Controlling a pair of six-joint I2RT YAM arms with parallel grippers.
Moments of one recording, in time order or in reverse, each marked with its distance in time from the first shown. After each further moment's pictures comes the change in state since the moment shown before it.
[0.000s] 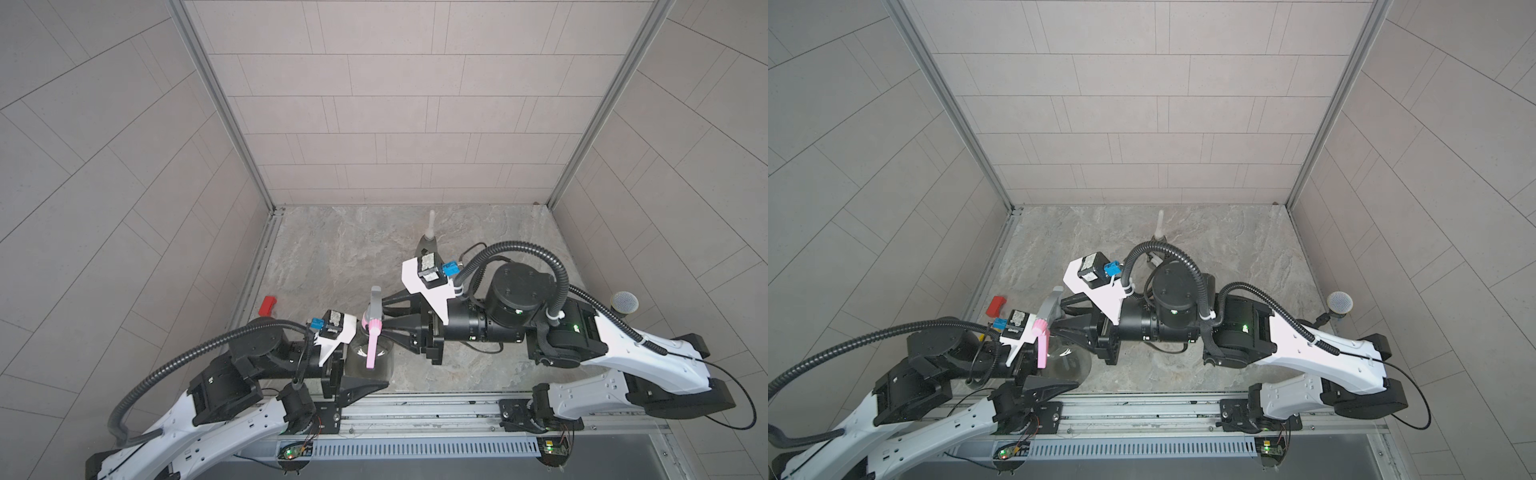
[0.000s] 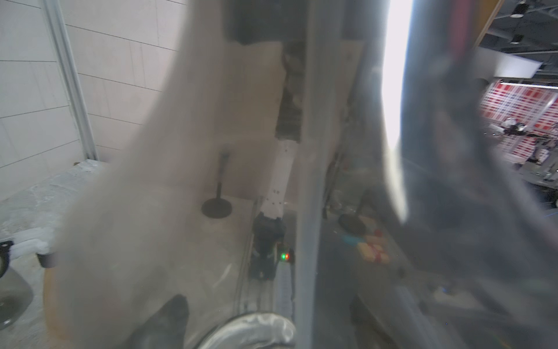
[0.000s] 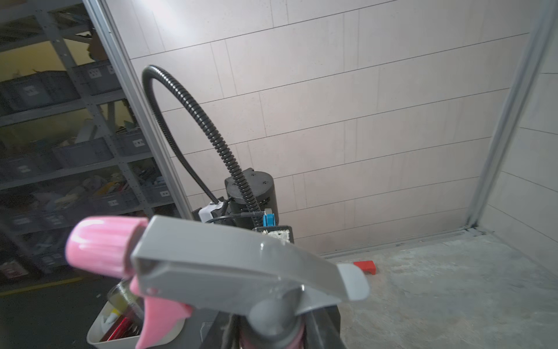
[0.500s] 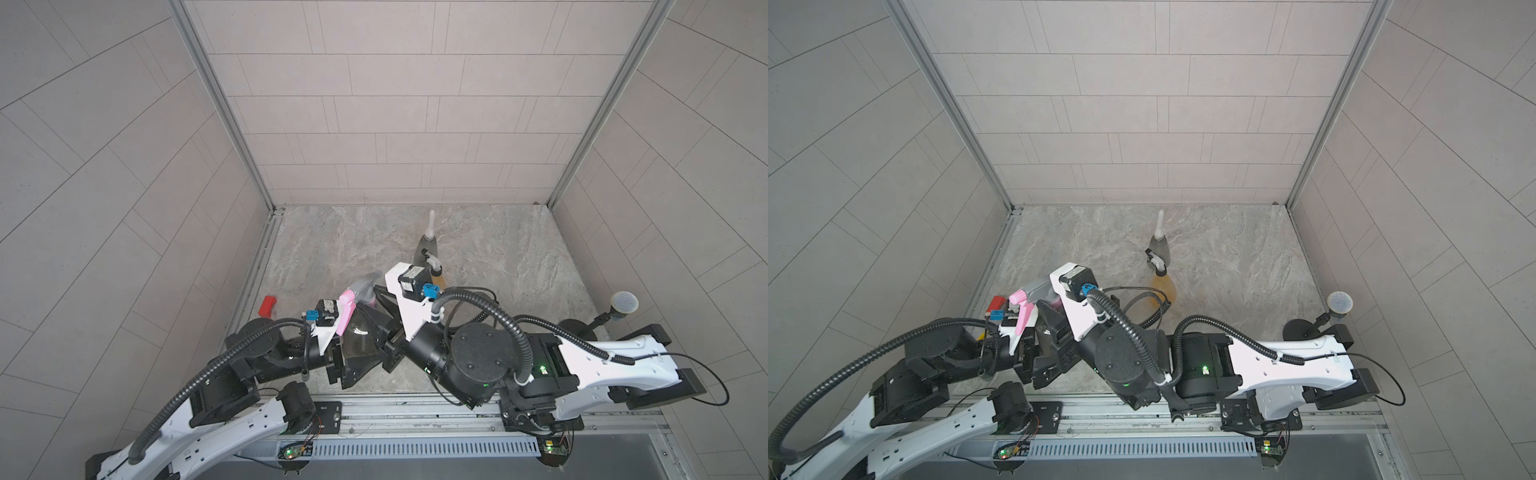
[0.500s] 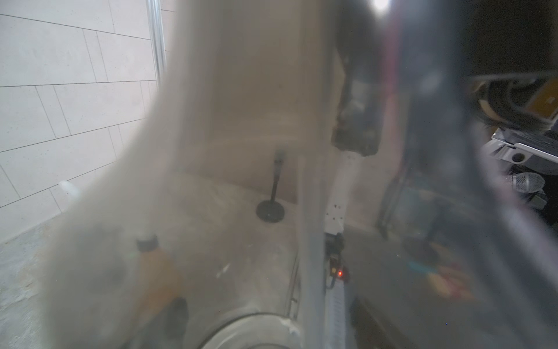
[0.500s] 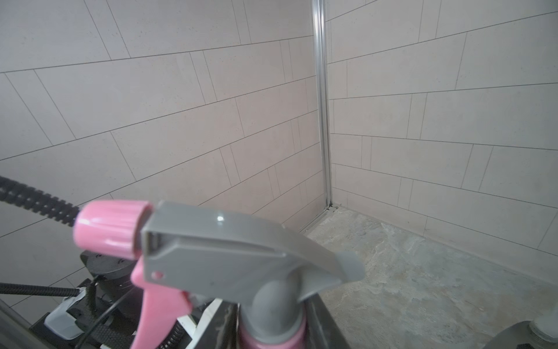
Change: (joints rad) left arm 0.000 -0.013 0.000 -0.023 -0.235 0.019; right arm 0.230 0.167 0.077 0.093 0.814 0.070
